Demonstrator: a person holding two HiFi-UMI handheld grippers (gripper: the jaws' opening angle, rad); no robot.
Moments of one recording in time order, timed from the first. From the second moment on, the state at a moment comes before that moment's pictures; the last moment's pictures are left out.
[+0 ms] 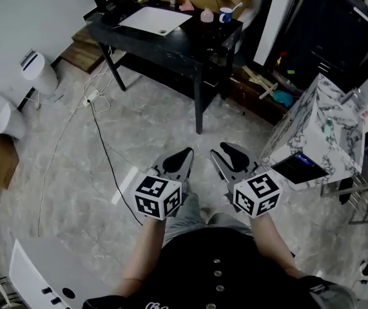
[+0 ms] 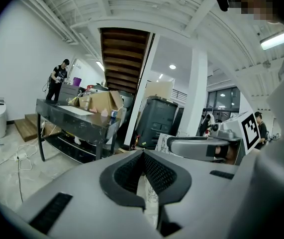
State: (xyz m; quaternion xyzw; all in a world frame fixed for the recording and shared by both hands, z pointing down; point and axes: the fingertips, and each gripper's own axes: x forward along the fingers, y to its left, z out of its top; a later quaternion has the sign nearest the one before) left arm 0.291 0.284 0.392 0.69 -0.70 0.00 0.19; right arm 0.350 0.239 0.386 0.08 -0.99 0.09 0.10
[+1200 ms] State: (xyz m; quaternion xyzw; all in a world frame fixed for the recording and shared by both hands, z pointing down) left arm 0.024 0.094 0.368 0.76 -0.63 0.03 0.17; right arm 0.079 0.048 0.365 0.16 -0.98 0.09 0.08
